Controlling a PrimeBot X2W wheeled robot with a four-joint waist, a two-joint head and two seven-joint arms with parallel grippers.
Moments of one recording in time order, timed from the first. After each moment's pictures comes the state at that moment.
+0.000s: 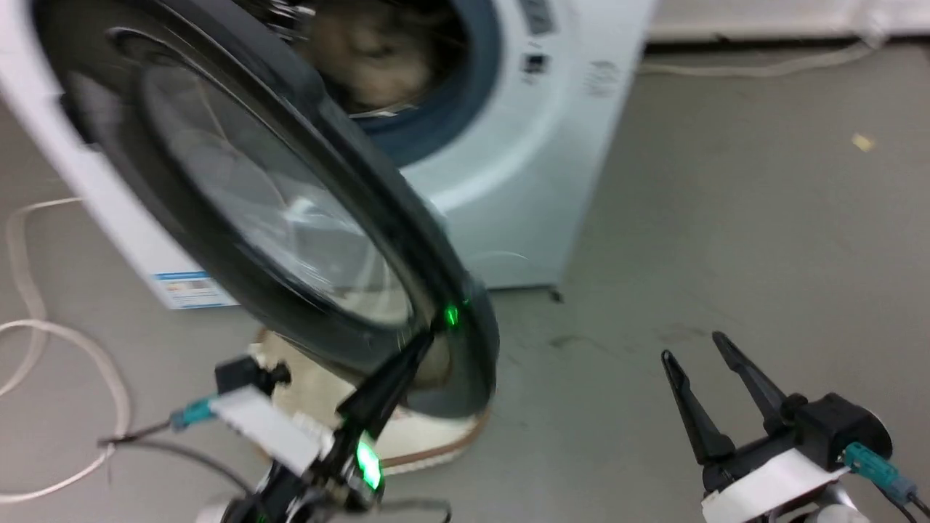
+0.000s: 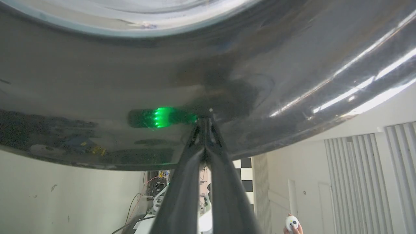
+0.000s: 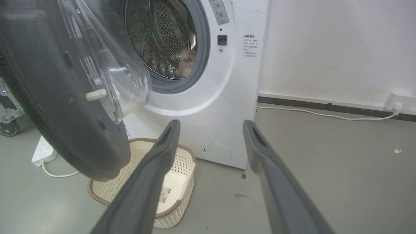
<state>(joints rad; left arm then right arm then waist) -0.07 0.05 -0.13 -0.07 -1.68 -0.03 0.49 -0.09 -0.21 0.18 0.15 0.23 0.13 -0.26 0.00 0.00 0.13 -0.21</state>
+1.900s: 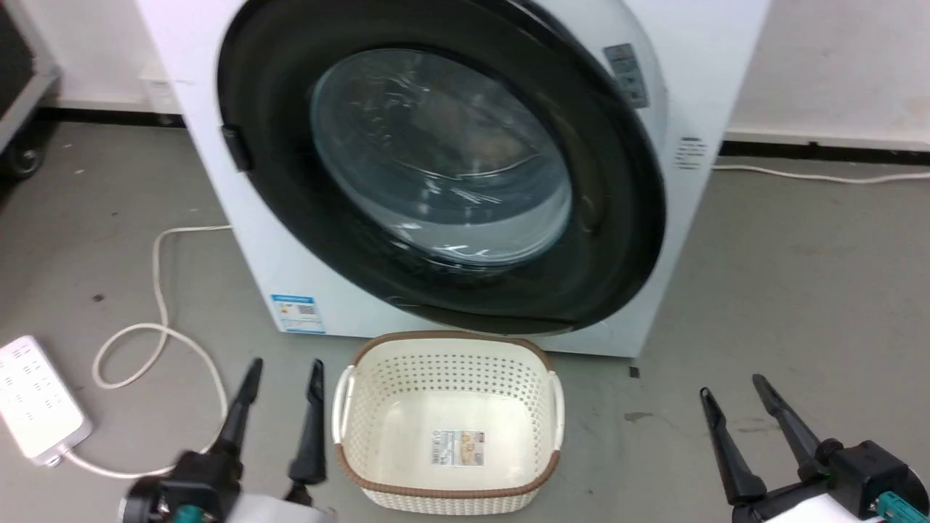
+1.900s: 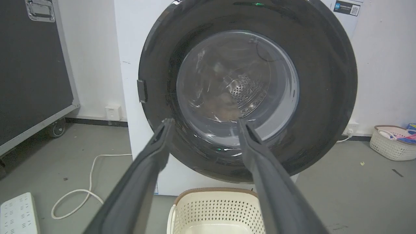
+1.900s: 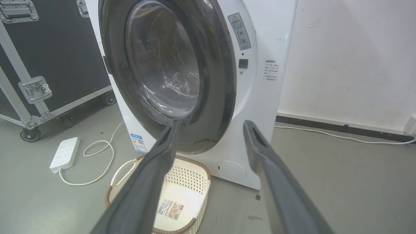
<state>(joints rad) 0.04 0.19 -0.15 -0.03 -0.28 0.02 -0.26 0.04 -0.18 0.08 0.11 0.20 0.13 -0.26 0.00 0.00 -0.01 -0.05</state>
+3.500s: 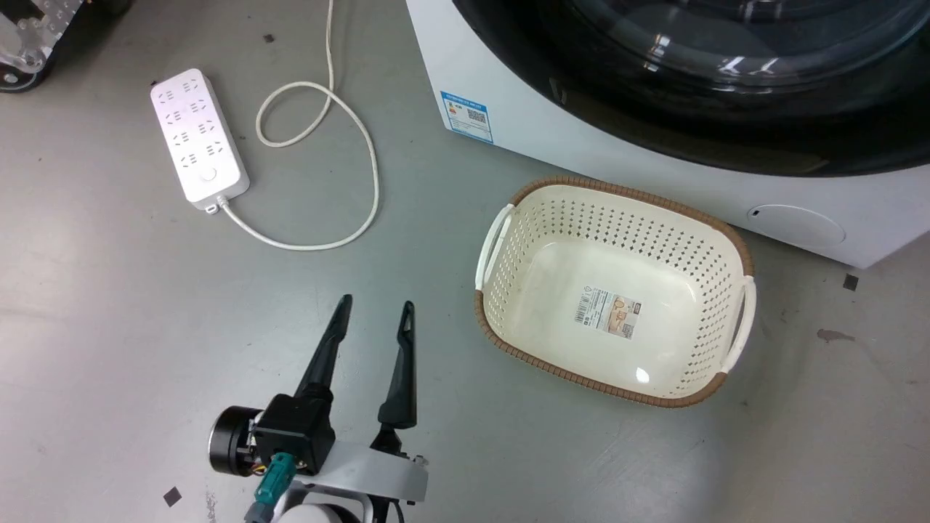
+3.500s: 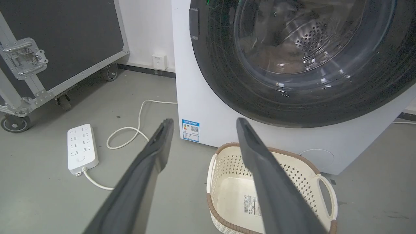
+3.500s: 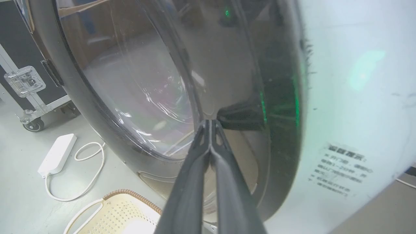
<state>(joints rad) -0.10 0.05 -0.28 -0.01 -0.17 0.09 -0.26 -0.80 -0.70 0.29 0.58 0.69 0.13 -0.16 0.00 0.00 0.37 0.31</state>
